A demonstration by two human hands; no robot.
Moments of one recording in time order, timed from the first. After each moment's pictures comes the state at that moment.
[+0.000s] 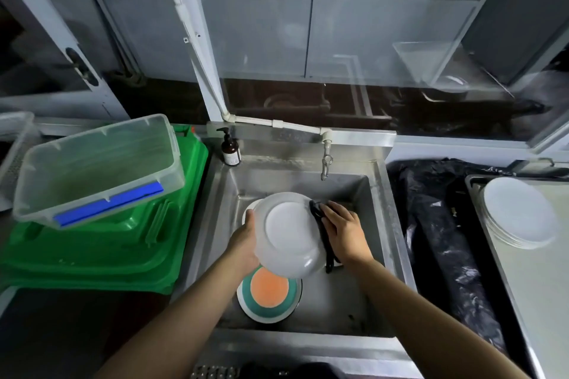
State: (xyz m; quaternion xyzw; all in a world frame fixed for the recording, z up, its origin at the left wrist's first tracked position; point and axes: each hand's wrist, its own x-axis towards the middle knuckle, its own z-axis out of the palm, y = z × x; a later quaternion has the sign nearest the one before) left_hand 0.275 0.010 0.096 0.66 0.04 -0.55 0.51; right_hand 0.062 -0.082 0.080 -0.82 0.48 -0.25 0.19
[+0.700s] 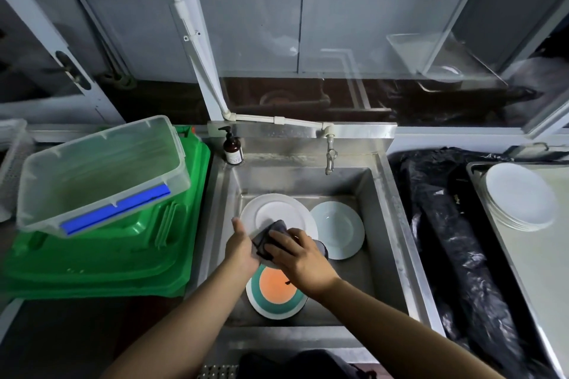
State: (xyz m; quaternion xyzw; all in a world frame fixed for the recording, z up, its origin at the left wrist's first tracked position) left_hand 0.311 0.020 0.046 0.58 0.15 -0.61 0.52; right_hand 0.135 0.010 0.066 -0.95 0.23 -0.21 0.09
